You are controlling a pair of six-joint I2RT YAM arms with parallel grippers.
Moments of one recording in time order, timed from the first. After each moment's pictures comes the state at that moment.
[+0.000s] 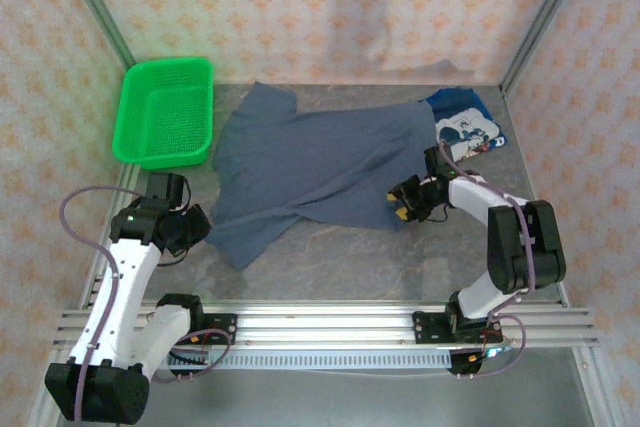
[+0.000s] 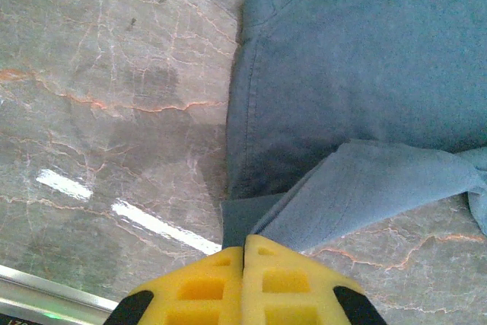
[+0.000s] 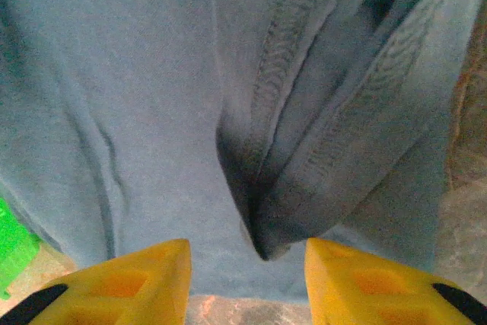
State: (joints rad) left arm 0.02 0.86 0.84 -1.16 0.07 -0.68; right arm 0.13 1.57 0.82 -0.45 -0.49 1.08
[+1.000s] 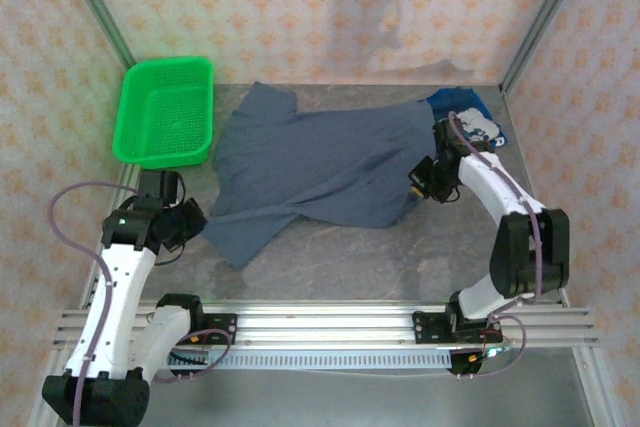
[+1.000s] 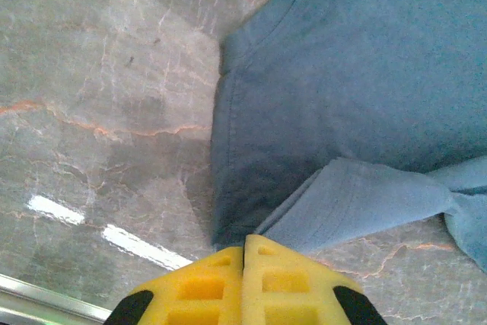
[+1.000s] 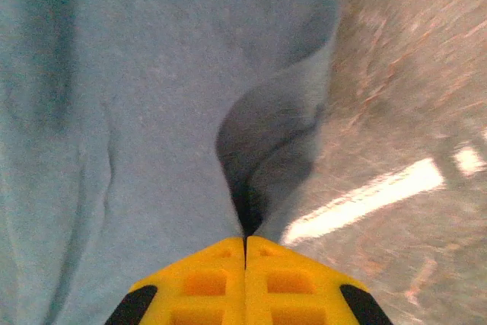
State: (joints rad) left arm 0.02 0.82 0.91 -1.17 0.04 -0.68; right arm 0.10 1.50 1.13 -0.90 -0.19 0.81
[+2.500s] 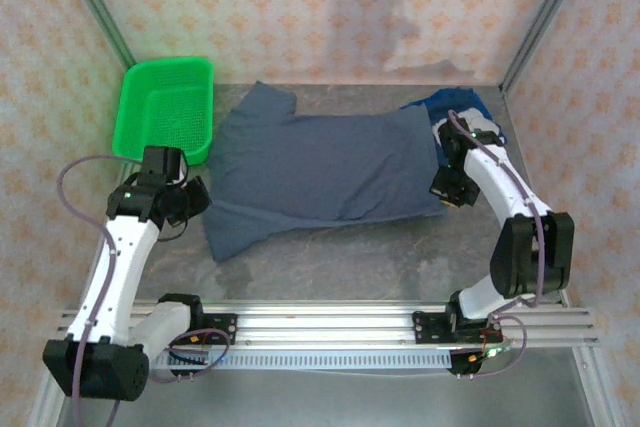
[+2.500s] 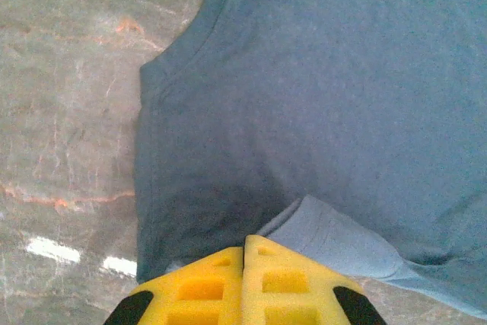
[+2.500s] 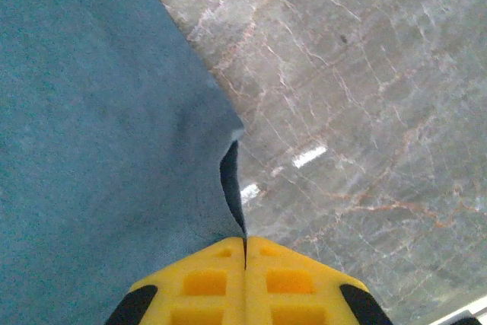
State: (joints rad) left arm 0.02 1.01 1.01 -1.06 0.07 -0.56; right arm 0.08 1.54 1.22 -1.18 0.15 0.60
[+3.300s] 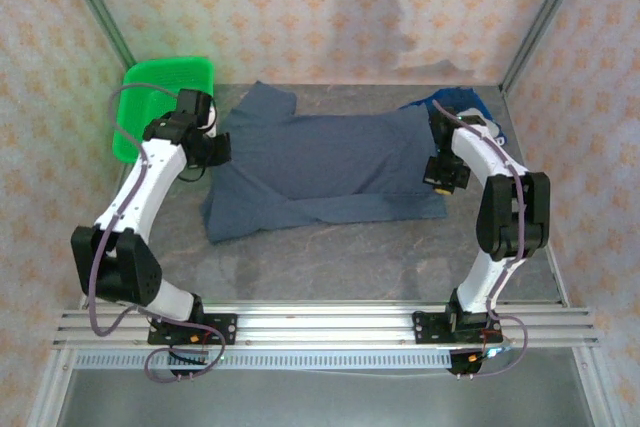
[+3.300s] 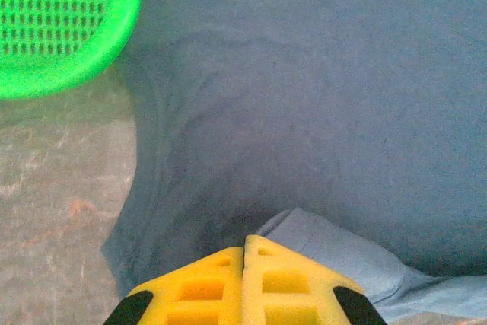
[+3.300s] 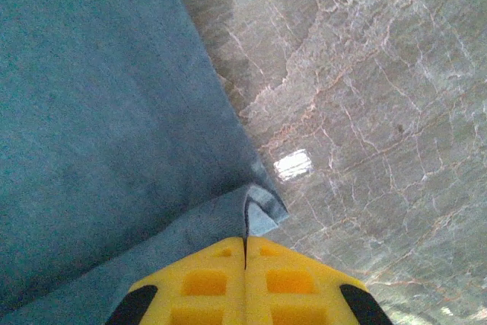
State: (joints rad) left arm -0.07 1.52 1.38 -0.94 0.02 -0.26; right arm 0.08 1.80 1.38 -1.15 0.15 0.46
